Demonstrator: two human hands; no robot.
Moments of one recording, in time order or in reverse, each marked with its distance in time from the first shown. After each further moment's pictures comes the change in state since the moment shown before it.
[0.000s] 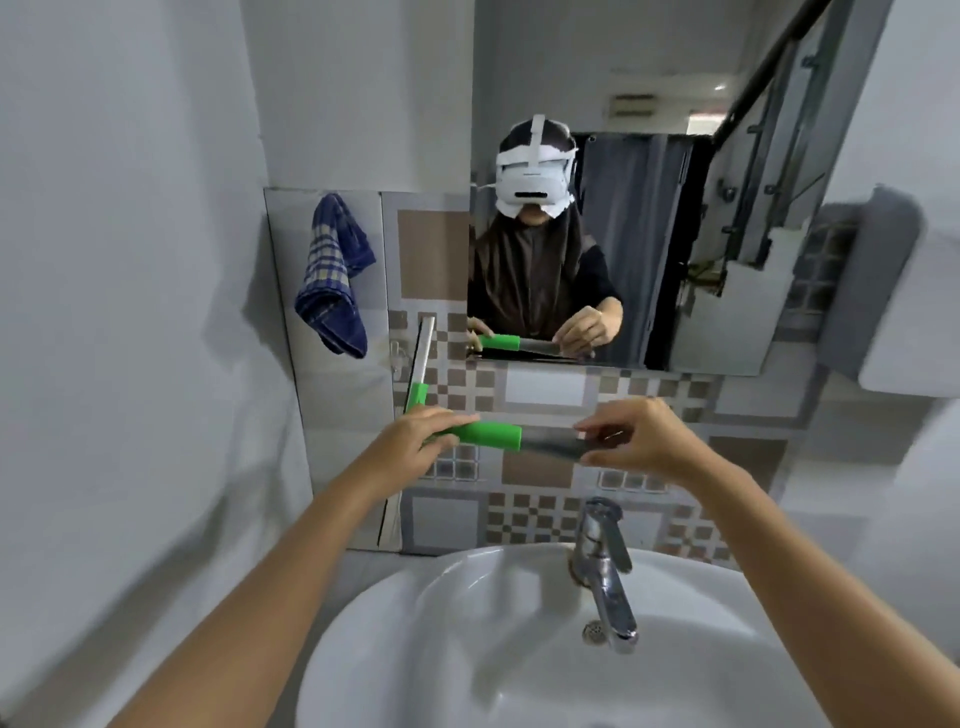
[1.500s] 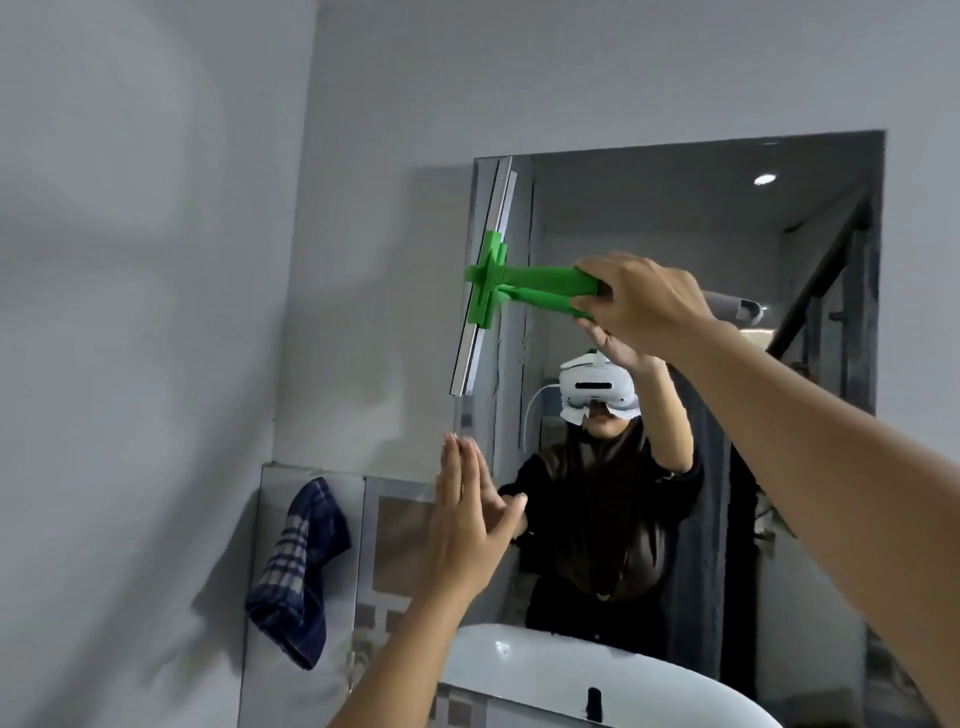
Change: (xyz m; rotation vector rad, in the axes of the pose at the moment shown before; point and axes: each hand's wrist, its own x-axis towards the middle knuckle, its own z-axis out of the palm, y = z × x) left_hand 0.247 0.060 -0.055 0.300 0.766 -0.068; right_hand 0.219 -0.113 -0.311 -0.553 0.733 -0.416
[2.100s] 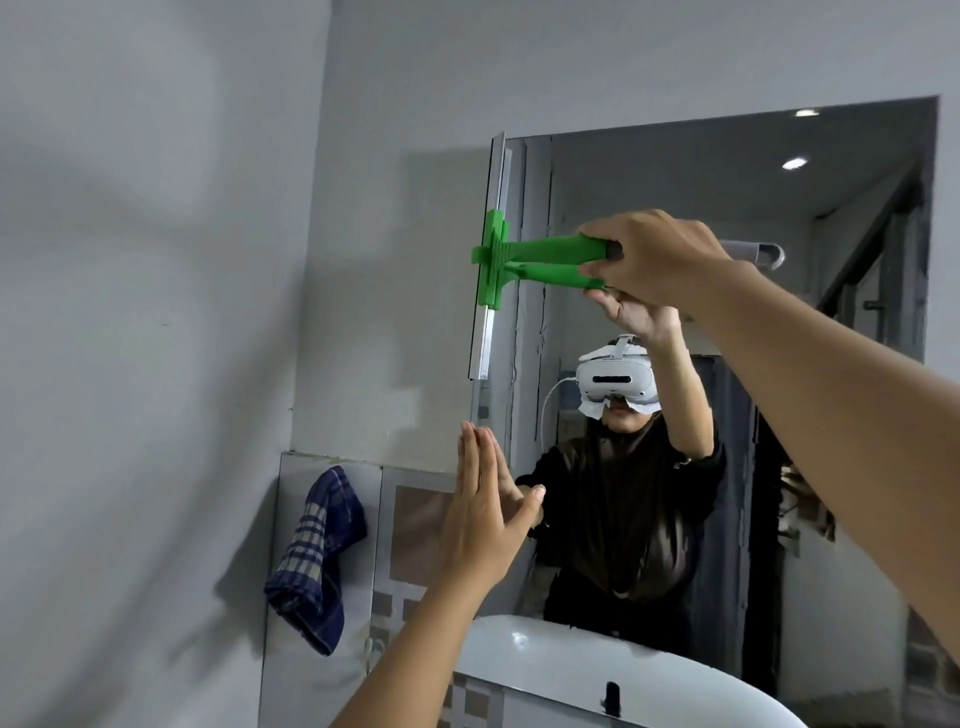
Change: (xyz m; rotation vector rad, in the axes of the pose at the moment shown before) left_hand 0.002 -0.007 0.006 0.025 0.047 0.070; right_hand 0.027 -0.005 -0.010 -0.034 -0.054 -0.027
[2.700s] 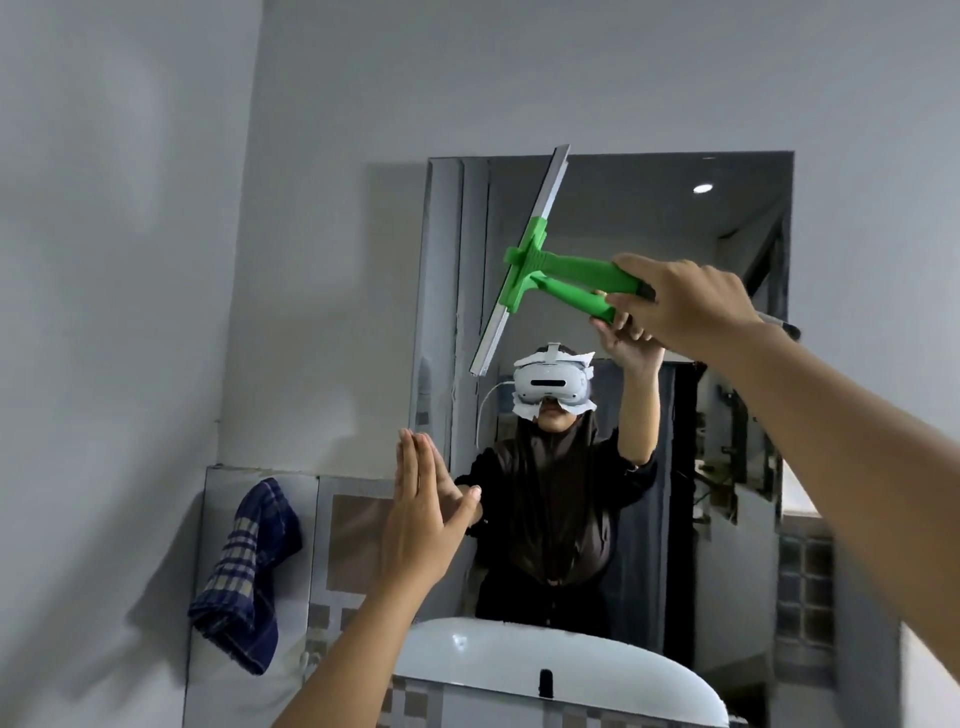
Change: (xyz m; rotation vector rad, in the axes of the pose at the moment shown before) left_hand 0.001 0.004 -0.001 -0.025 -0.018 -0.054; right_hand -0.072 0.044 -0.033 -0.152 0.020 0.165
